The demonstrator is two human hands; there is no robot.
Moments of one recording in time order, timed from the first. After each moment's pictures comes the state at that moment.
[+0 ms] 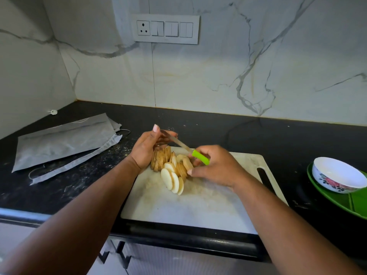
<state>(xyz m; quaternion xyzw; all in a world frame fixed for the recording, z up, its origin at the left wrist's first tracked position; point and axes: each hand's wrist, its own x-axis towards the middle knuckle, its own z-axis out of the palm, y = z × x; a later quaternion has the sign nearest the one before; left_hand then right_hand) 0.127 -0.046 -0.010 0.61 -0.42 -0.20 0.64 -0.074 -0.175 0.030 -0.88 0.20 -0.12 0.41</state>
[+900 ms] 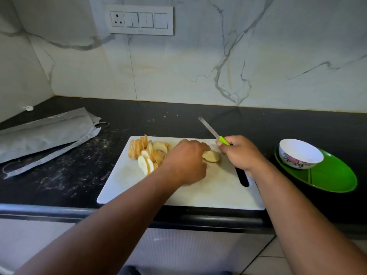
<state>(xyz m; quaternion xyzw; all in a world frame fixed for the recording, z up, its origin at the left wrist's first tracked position) -0.035 -0.109 0.014 0.81 -0.56 0.02 0.16 -0.155 -0.250 0.019 -0.84 0.34 -0.19 0.38</state>
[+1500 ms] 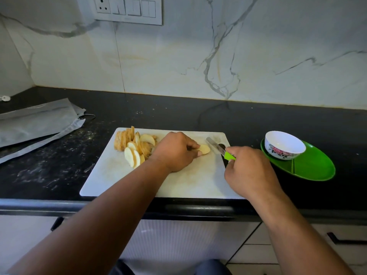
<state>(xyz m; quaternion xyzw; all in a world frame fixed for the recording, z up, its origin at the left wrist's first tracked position) -0.023 -0.131 -0.012 0.81 -0.50 -0.06 0.31 -0.222 -0.181 0.032 -0.88 0.43 -0.19 0.11</state>
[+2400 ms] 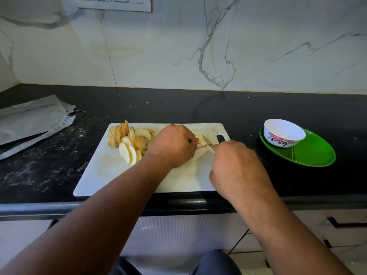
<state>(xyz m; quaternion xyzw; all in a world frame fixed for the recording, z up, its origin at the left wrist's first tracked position) -0.027 -0.134 -0.013 0.81 -0.52 -0.01 0.26 -0.206 -0.133 0.048 -0.90 0.43 -0.10 0.01</state>
